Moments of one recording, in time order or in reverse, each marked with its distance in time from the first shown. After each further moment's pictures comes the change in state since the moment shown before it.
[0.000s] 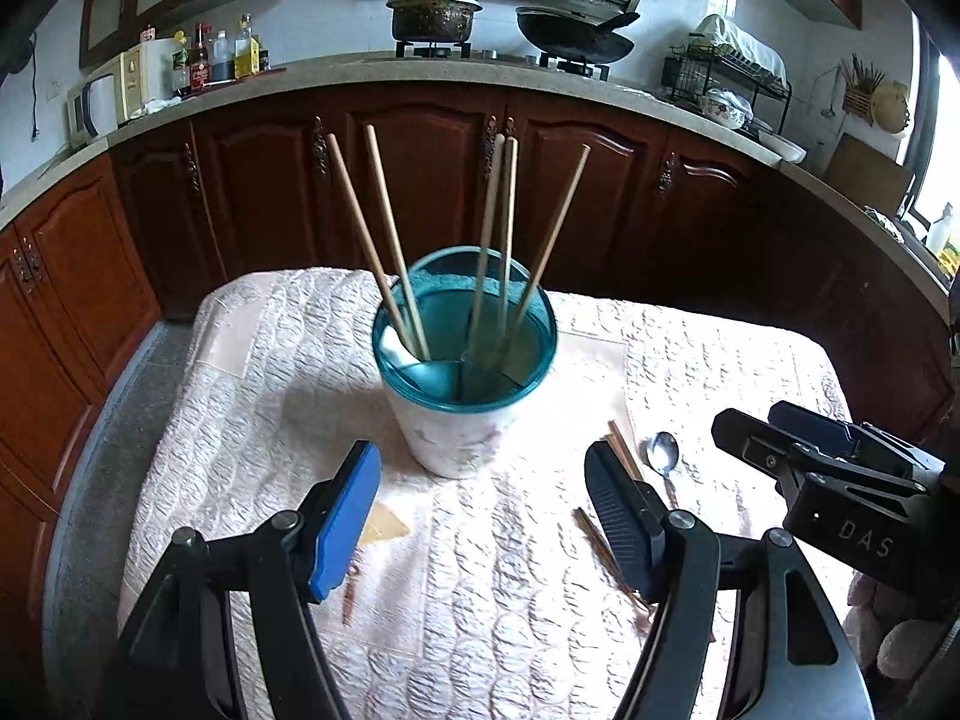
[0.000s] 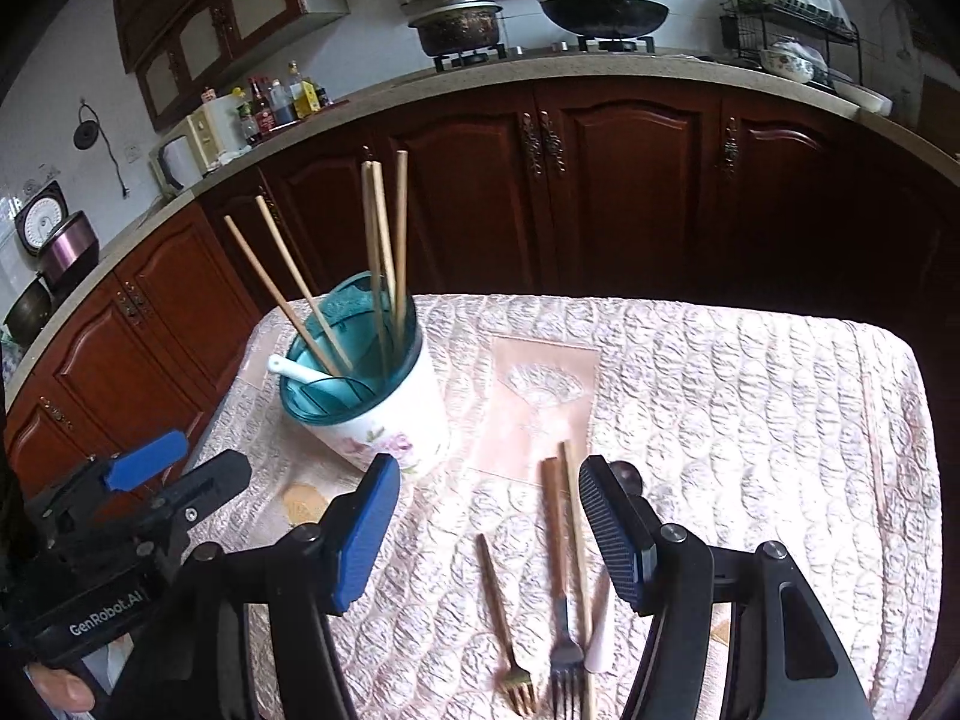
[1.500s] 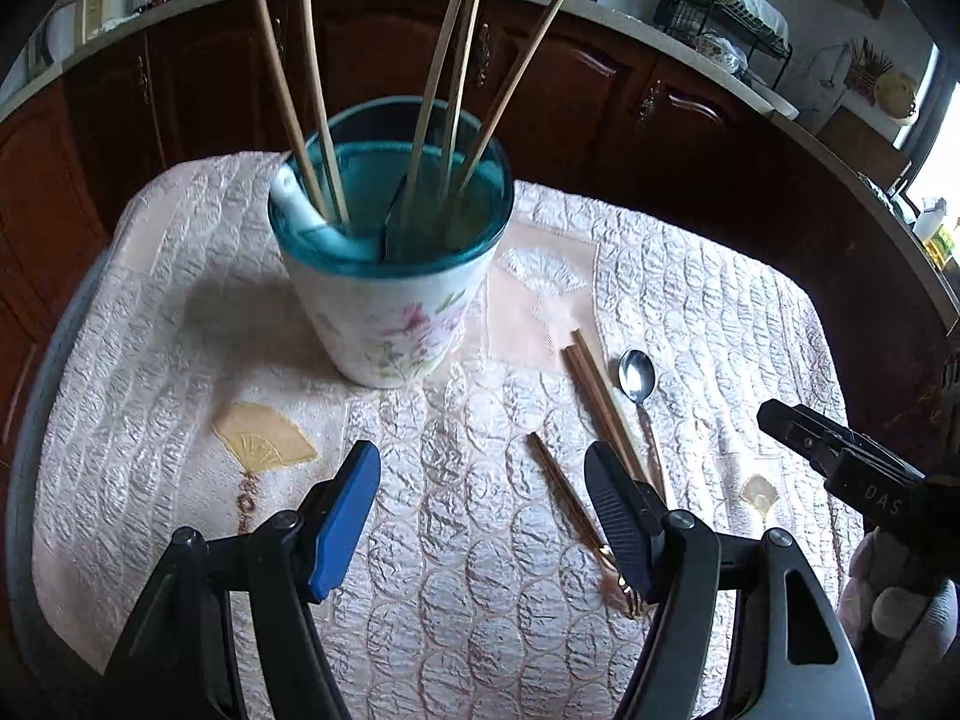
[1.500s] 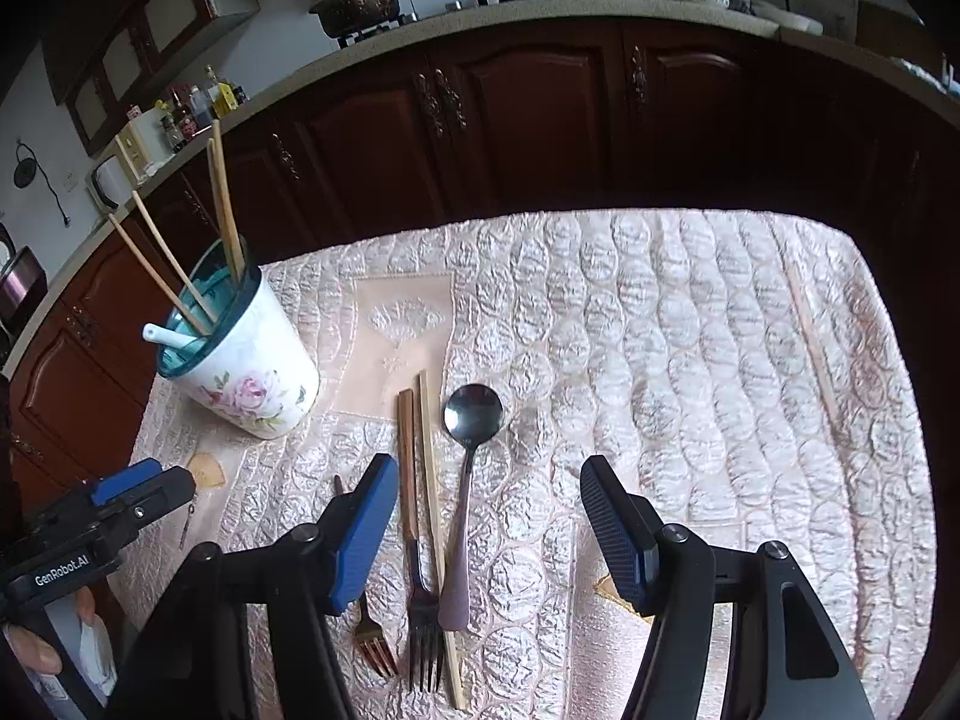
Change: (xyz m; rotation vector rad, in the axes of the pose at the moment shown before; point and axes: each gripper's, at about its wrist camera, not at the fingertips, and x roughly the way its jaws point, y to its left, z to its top) left arm 0.062 -0.014 -0.030 -0.050 0.197 -0.109; right arm 0.018 -0.092 -0.041 0.140 0.088 -0.076
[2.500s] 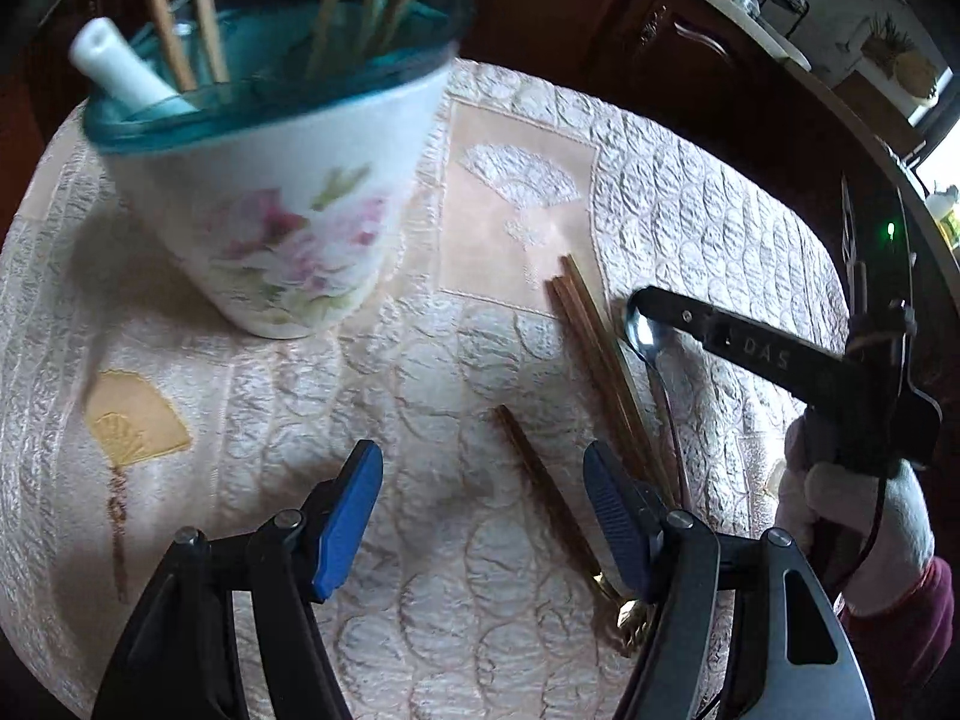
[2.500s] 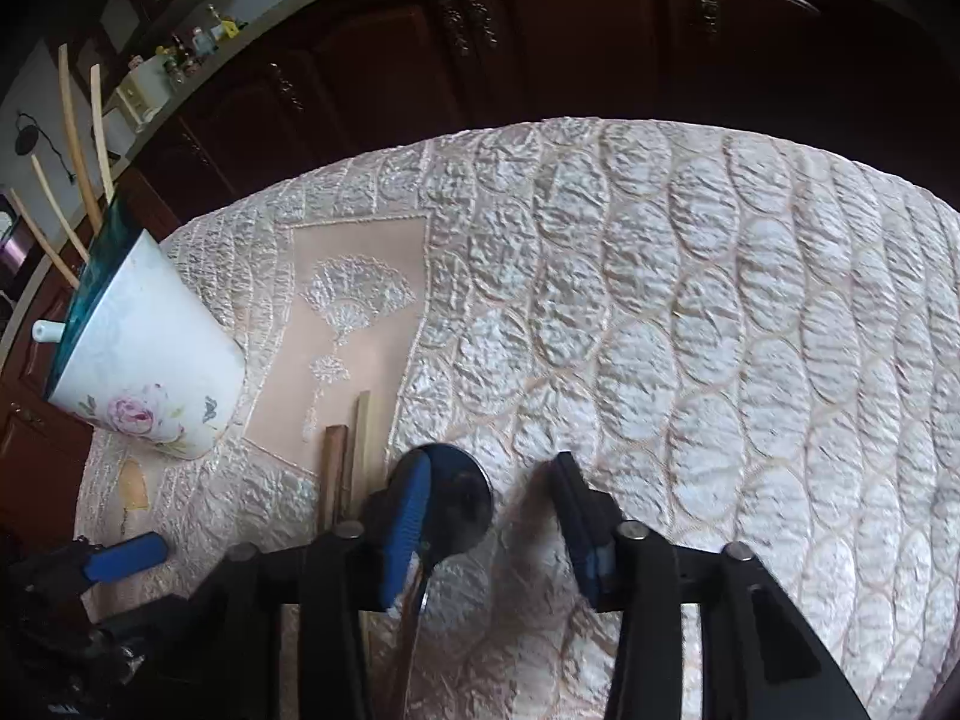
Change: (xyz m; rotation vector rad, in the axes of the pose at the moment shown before) left arm 0.088 -0.022 0.003 -0.010 0.183 -0.064; right arm 0.147 -0.010 0.045 -0.086 0.151 0.131
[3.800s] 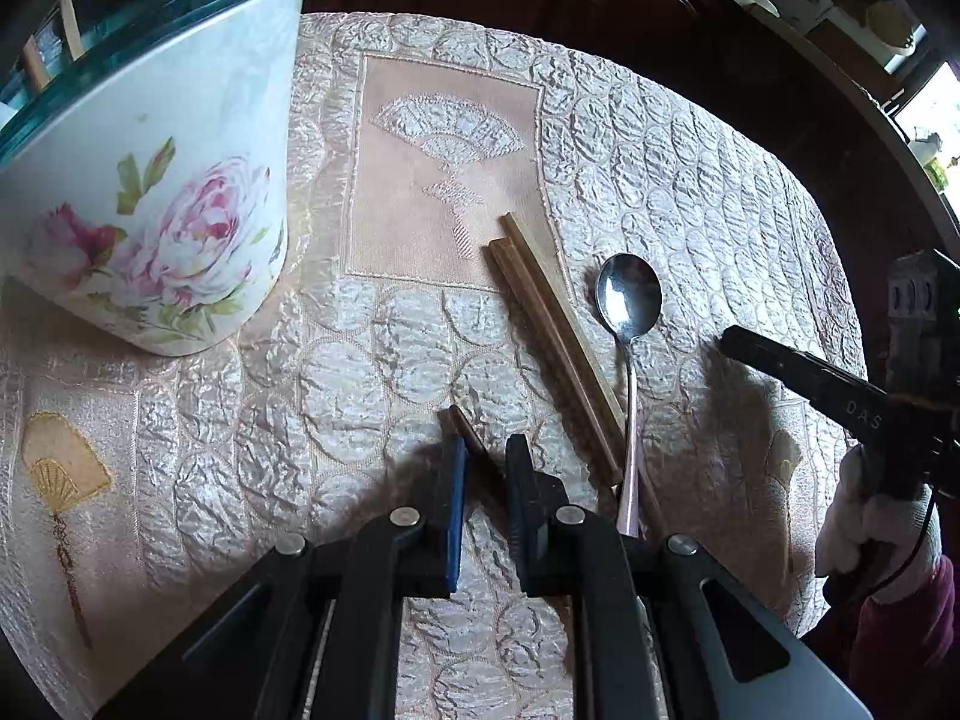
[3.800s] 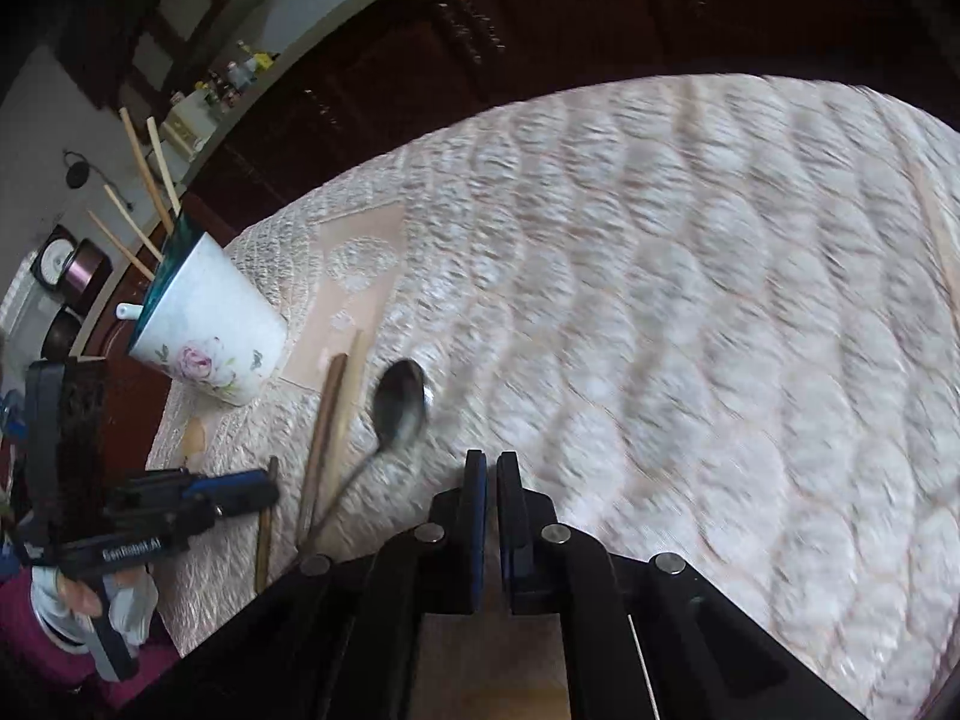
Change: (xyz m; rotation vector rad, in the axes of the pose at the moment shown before) left arm 0.037 -0.029 0.008 0.089 0.075 -0.045; right arm -0.044 -0.058 -0.046 0.063 -0.048 0.145
